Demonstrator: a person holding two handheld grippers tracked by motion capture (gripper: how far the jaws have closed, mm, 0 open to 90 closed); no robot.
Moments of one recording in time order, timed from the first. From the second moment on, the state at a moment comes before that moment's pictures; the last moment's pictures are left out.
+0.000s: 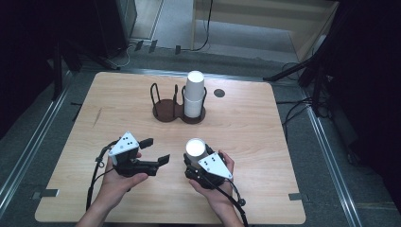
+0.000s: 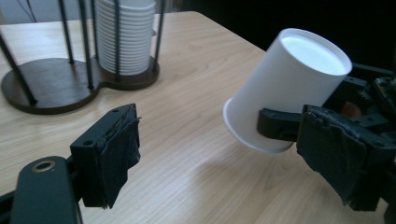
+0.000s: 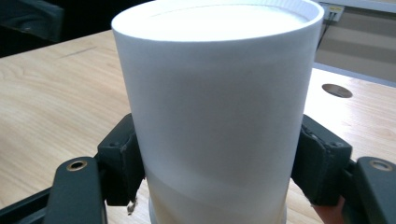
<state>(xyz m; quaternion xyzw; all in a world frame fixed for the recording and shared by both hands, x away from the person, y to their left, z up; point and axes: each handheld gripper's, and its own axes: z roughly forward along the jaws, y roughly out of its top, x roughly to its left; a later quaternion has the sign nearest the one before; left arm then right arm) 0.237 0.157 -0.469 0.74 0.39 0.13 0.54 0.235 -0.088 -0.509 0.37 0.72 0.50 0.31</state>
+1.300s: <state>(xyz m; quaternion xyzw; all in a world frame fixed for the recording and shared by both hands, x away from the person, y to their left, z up) 0.221 0.117 -0.470 0.78 0.33 0.15 0.51 0.221 -0.061 -0.516 0.28 0.77 0.51 0.27</state>
